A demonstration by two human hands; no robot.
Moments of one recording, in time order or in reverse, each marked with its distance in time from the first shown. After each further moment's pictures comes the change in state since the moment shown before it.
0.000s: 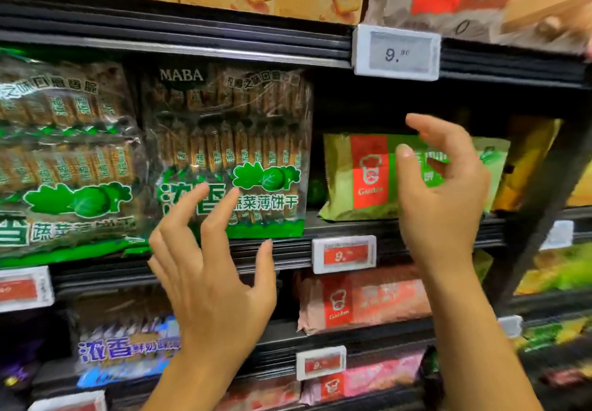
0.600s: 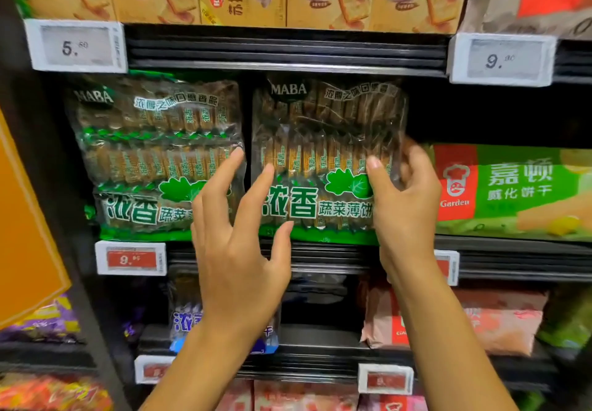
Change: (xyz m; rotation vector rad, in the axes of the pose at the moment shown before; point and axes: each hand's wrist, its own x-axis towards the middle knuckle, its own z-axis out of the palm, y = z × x) left_hand 0.032 -0.033 -0.042 0.042 0.036 0.081; right_hand -0.031 -0.028 0.103 0.490 -0.137 0.358
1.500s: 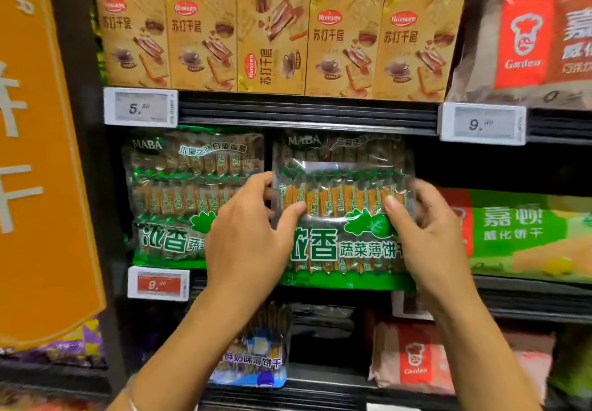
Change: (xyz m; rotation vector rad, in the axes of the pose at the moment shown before) left_hand 0.067 0.014 -0.025 -0.048 -0.211 -0.280; right_hand 0.004 -0.019 -0.032 -0.065 -0.263 -0.069
